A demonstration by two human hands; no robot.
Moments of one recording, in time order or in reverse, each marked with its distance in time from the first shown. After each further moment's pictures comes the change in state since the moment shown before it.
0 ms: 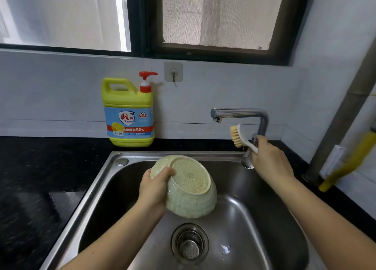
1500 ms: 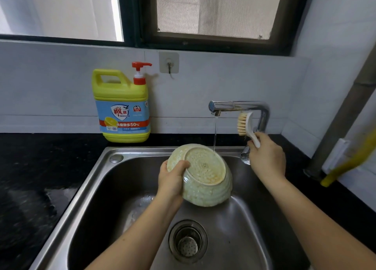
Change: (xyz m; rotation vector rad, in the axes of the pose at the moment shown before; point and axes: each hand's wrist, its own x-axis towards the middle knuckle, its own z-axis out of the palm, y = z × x) left_hand 0.020 -0.028 0.040 -0.054 -0.067 -0.009; right_hand 0.001 -0.005 0.023 0.319 0.190 0.156
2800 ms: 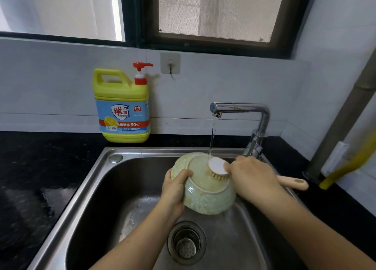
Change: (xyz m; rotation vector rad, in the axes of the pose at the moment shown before) left_hand 0.010 -0.024 -0.010 -0.071 -0.070 -0.129; right_hand -0.044 -0.049 -0.019 -0.842 -0.504 -0.466
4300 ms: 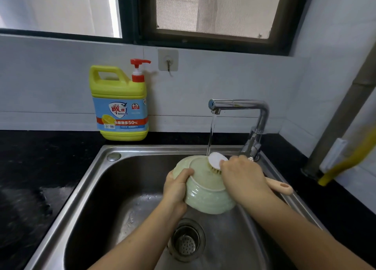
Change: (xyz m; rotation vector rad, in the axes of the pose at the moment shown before) left_hand -0.003 -0.006 0.006 0.022 0.013 -0.032; right_hand -0.002 -0.017 0.003 0.012 0.067 -0.001
